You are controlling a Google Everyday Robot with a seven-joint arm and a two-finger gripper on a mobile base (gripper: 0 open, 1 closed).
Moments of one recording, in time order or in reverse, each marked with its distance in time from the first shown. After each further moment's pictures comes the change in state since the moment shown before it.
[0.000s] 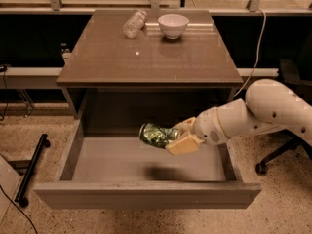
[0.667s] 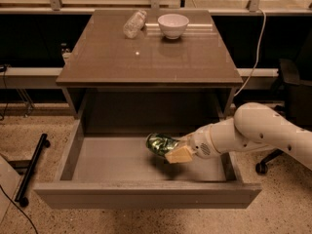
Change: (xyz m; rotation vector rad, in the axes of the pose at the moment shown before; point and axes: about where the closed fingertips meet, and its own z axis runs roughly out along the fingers) arm 0.050 -0.023 0.039 0.122 0.038 0.222
